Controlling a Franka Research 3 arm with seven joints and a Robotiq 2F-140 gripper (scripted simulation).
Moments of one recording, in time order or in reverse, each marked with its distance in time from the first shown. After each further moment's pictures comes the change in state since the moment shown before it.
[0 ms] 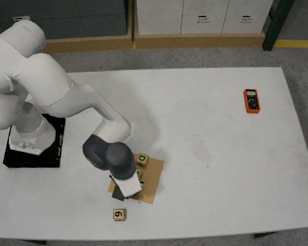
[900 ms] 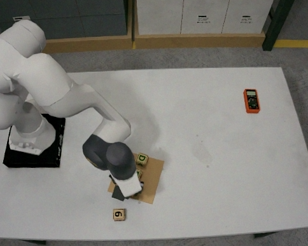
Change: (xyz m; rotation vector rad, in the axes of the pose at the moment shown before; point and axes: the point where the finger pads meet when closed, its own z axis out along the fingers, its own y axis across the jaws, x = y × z) arm 0.000 0.000 0.000 0.000 0.000 0.000
